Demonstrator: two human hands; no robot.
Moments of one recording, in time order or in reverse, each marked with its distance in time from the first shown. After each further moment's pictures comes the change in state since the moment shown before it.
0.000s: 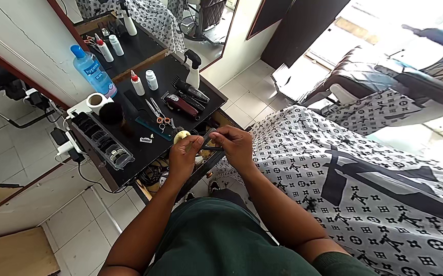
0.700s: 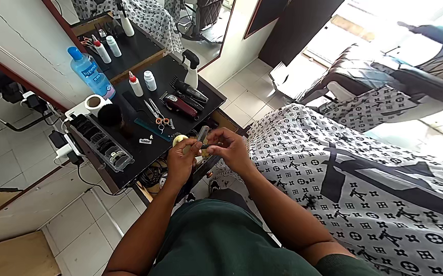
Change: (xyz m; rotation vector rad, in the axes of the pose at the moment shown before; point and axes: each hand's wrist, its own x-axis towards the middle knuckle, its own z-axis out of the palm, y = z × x) left_hand -0.001 -0.012 -0.004 -0.113 0.008 -0.040; right_hand -0.009 -0.001 -0.006 0.062 -0.192 0.256
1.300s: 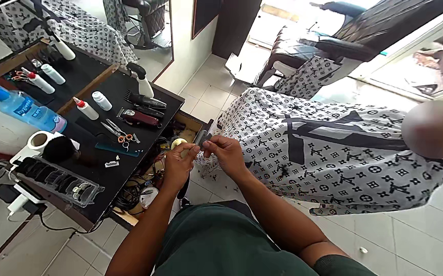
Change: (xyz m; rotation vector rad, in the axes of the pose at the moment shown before) left_hand -0.007 -0.008 0.074 0.017 -0.308 -0.073; right_hand -0.064 -0.006 -0.050 0.045 0.387 0.021
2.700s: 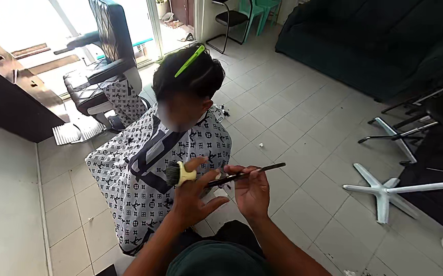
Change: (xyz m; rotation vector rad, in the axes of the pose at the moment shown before) left_hand -0.030 -0.105 0.531 0.061 -1.294 0.898; right_hand -0.245 -0.013 -0.425 0.167 1.332 -0.536
